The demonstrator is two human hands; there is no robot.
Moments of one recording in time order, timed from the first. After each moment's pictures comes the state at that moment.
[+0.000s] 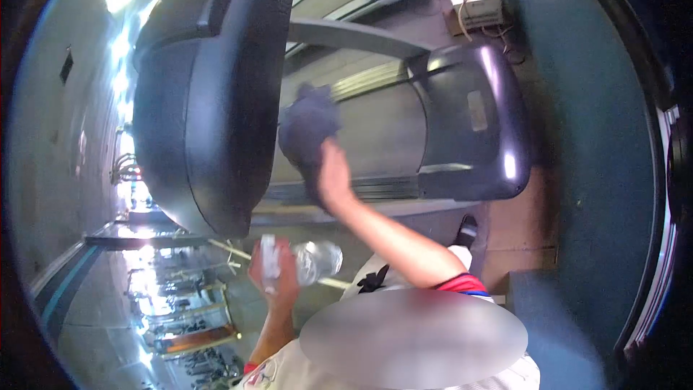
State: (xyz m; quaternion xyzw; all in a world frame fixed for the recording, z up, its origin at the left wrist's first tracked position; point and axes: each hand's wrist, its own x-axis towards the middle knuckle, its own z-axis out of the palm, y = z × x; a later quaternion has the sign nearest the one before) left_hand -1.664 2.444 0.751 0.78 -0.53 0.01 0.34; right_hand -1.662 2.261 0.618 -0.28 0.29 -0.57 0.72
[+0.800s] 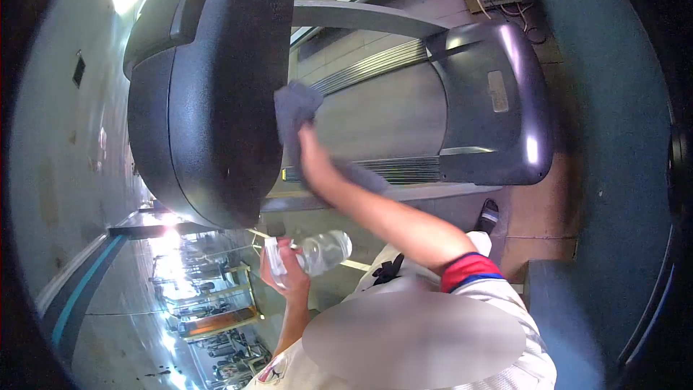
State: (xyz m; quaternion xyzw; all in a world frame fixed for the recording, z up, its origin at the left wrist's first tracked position) left_hand -1.671 2.456 0.737 0.79 -0.49 0.10 0.36; right_hand -1.684 2.257 0.684 -0.21 0.22 -0.44 0.85
